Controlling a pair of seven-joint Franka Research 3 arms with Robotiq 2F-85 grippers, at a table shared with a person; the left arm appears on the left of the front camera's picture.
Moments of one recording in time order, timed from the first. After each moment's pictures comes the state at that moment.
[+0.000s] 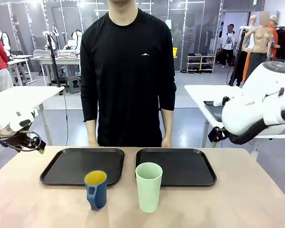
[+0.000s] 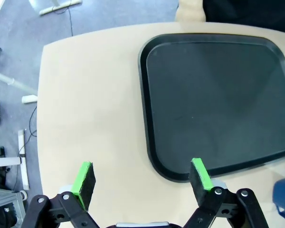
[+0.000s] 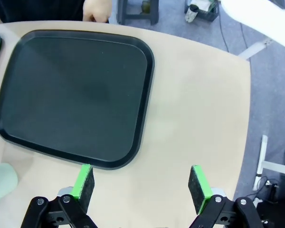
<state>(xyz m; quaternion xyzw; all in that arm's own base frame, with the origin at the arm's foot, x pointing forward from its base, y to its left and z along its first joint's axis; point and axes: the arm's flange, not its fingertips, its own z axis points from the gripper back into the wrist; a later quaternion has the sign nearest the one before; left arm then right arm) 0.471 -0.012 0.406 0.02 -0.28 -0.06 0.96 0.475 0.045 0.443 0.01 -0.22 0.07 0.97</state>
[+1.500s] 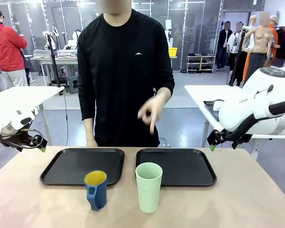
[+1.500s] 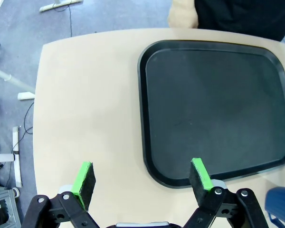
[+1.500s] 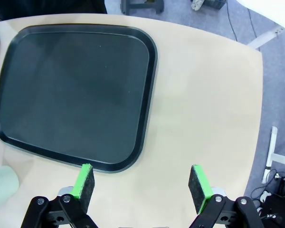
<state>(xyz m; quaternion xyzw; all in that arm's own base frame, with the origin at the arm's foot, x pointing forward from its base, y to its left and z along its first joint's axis) 0.475 -0.012 0.407 0.00 -0.28 -0.04 0.96 0.492 0.039 0.424 0.03 -0.19 0.06 0.98</state>
